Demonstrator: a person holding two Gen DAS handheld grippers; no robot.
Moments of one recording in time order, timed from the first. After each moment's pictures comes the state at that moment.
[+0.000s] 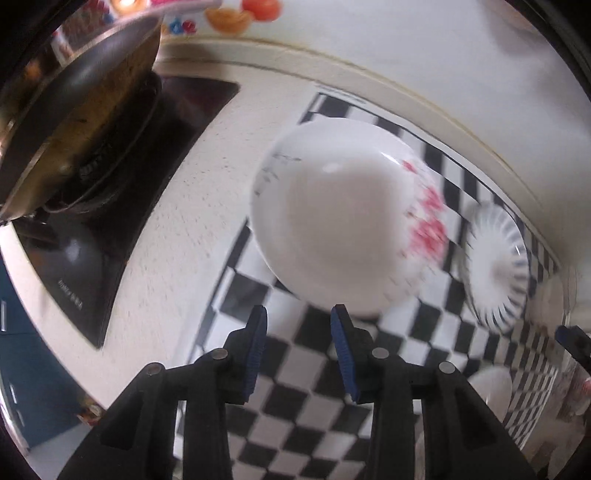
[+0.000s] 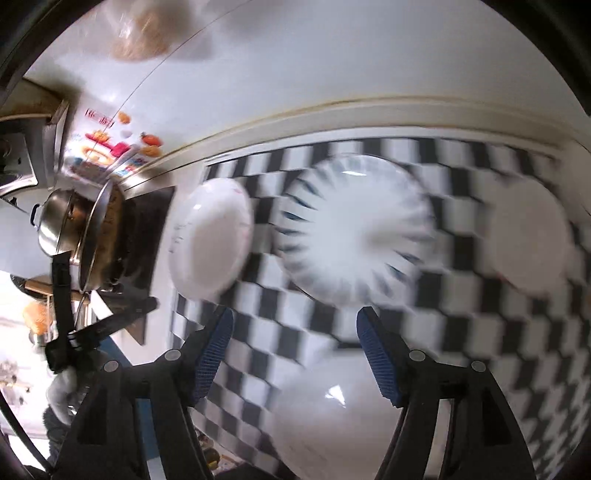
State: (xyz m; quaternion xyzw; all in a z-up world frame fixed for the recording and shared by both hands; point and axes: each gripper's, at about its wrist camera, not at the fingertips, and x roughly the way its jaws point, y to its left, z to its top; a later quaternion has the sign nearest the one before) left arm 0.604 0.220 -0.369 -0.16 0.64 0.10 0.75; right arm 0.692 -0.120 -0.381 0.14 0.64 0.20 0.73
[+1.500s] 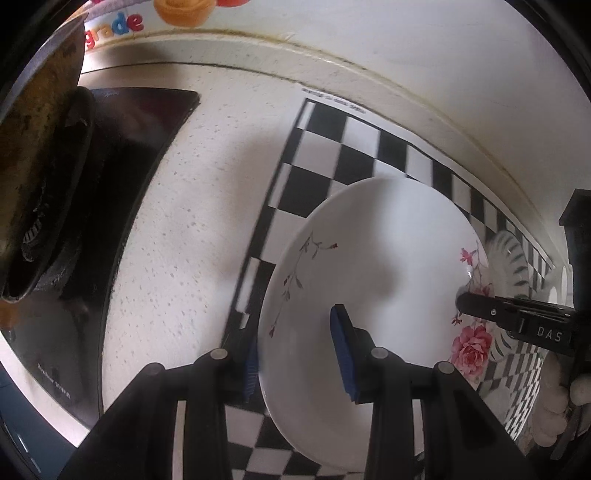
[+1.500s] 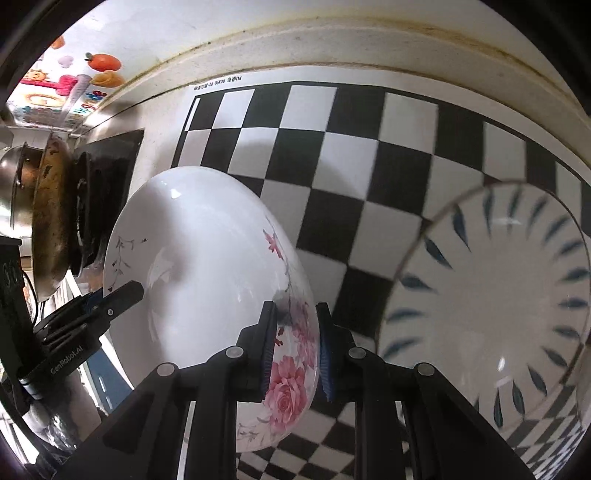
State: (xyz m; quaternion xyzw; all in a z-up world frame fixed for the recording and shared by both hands) left arm 0.662 0.241 -0.404 -0.15 0.65 0.02 0.74; right arm 0.767 0.008 -0.491 0.07 0.74 0.21 0.63
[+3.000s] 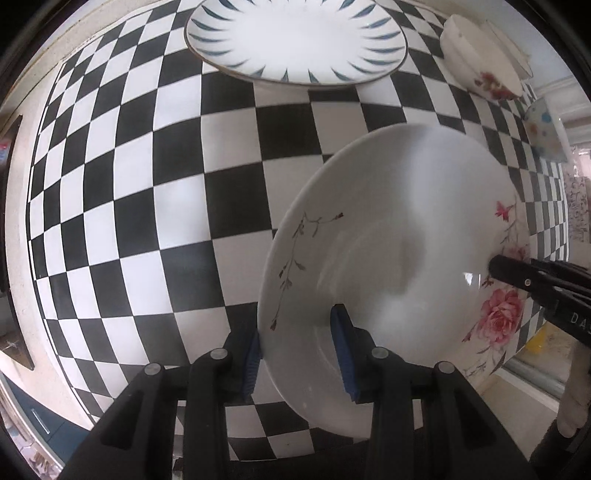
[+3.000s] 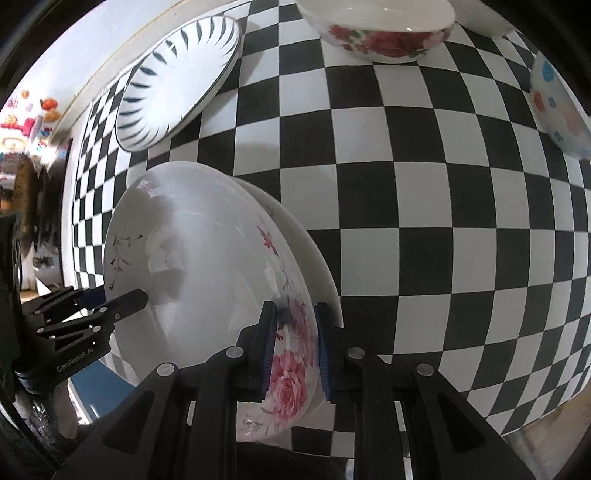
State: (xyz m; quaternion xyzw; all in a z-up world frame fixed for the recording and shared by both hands) left arm 0.545 -0.025 -0.442 0.03 0.74 -0.11 0.67; right arm 0.534 -0.278 -0.480 0.12 0.74 0.07 0.66
